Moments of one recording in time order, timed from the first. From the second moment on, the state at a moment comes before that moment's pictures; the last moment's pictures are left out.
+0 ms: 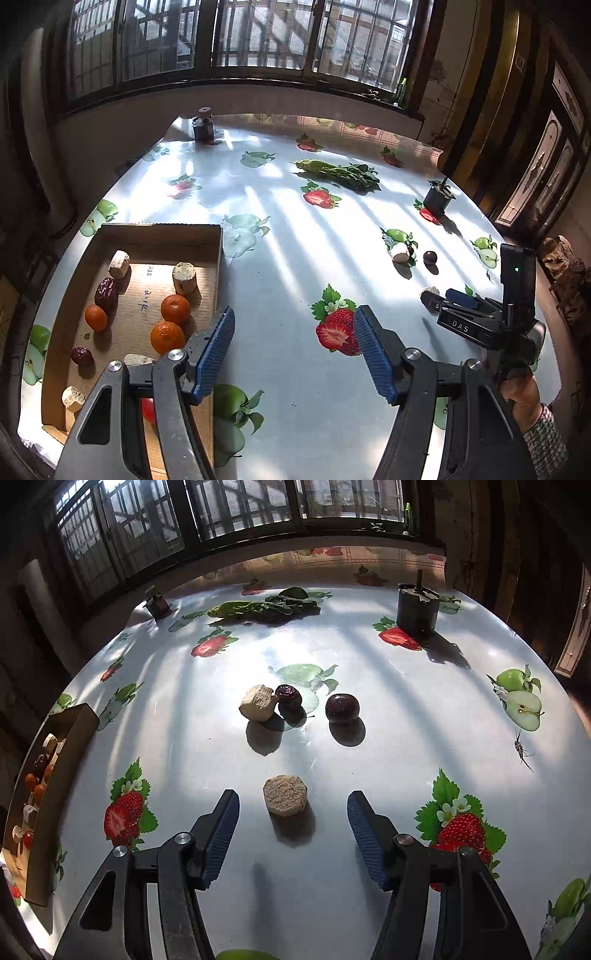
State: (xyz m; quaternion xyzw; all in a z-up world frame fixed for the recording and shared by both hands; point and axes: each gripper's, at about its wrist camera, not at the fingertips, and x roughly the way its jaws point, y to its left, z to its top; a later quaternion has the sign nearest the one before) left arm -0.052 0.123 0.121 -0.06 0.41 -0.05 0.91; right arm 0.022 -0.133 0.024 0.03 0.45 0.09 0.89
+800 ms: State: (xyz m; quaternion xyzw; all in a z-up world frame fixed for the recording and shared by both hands) left arm 0.127 -0.037 0.021 -0.06 0.51 -0.16 0.85; right arm 0.025 -0.176 0.016 0.11 0.45 0.05 0.88
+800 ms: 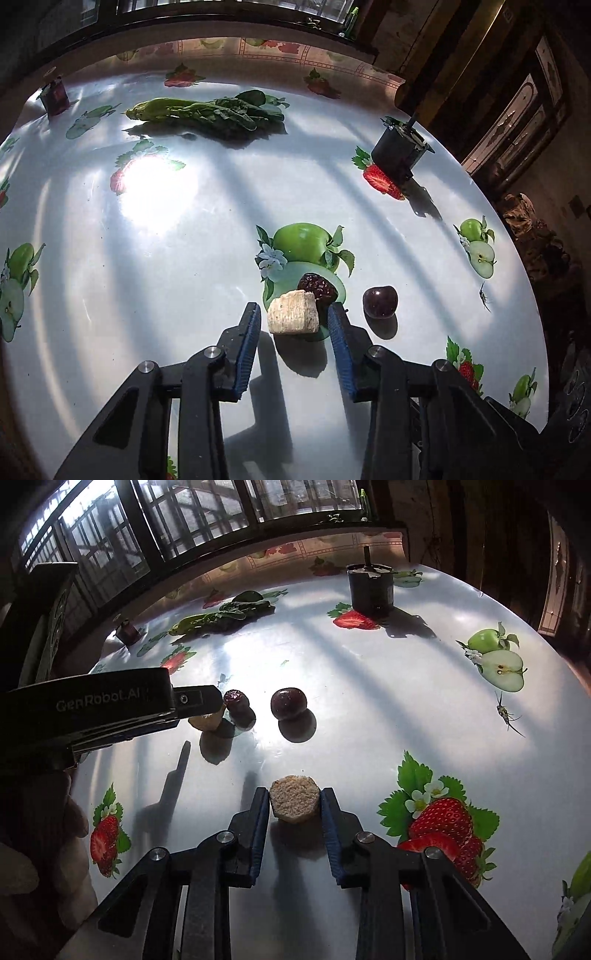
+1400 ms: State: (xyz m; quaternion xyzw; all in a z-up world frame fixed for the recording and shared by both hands) left arm 0.096 -0.034 0.036 -0.05 0.47 -0.16 0.87; right arm 0.026 -0.174 0.016 0.12 0.45 0.06 0.88
